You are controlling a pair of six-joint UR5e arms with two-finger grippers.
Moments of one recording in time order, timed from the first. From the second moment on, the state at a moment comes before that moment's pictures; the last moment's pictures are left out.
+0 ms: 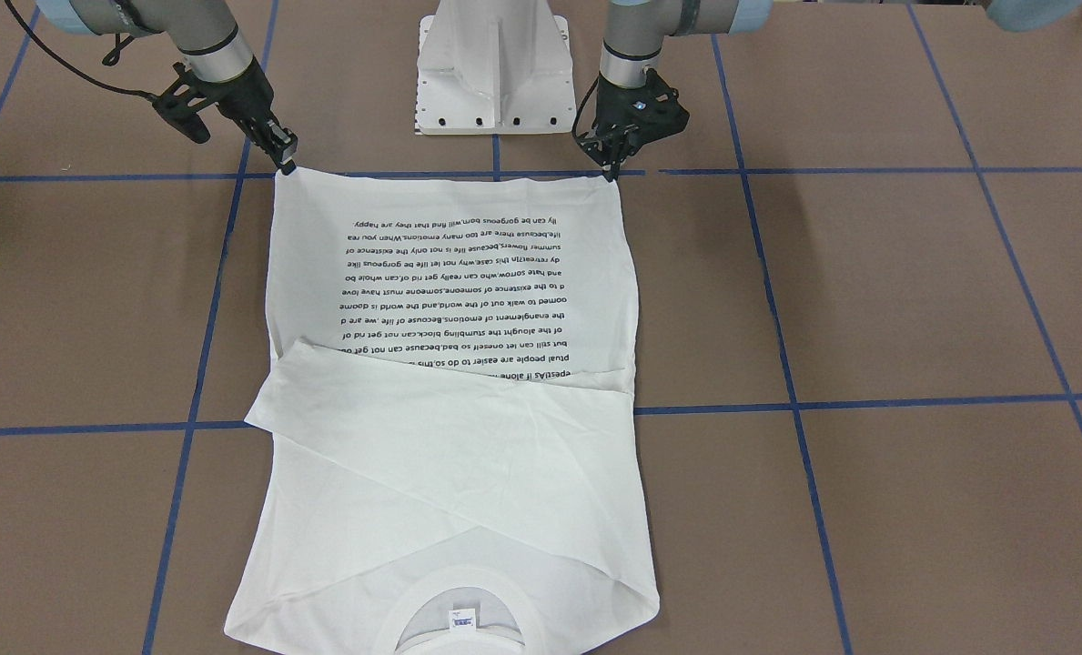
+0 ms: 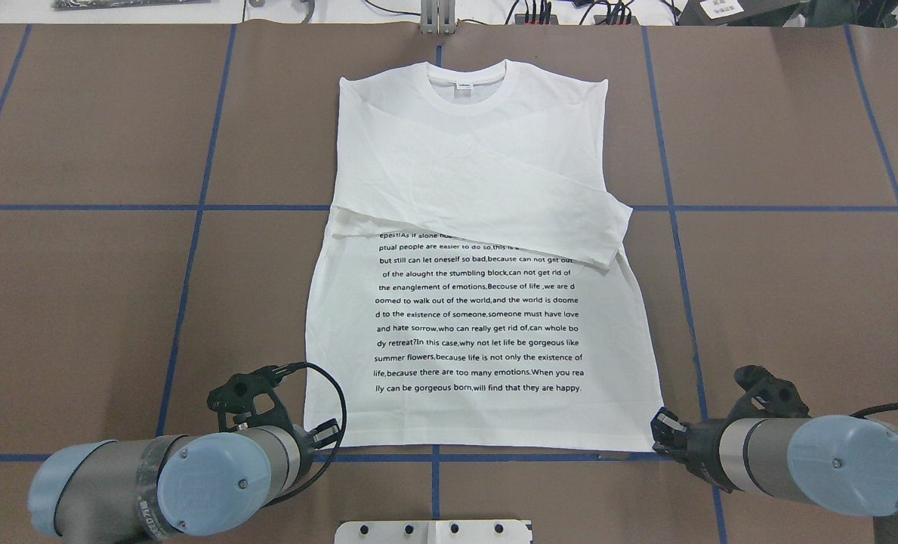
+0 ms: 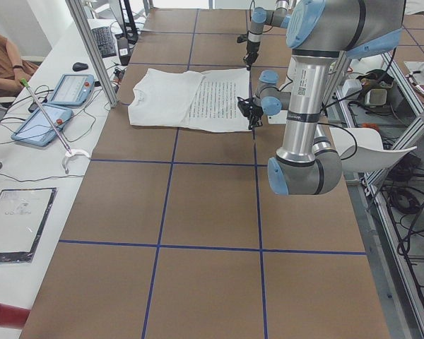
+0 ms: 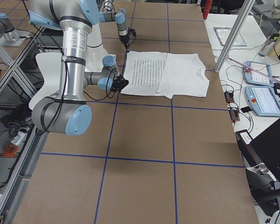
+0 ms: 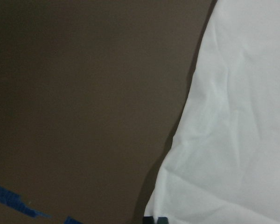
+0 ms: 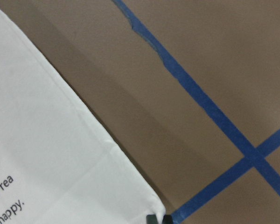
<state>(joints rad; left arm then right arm) -0.13 -1.86 -2.02 -1.66 -1.50 -1.92 0.18 -1.75 2.13 -1.06 1.61 2.19</state>
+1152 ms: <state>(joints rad) -0.01 -1.67 -2.29 -1.66 -1.51 -2.15 0.09 -1.78 2.28 -1.06 1.61 2.19</state>
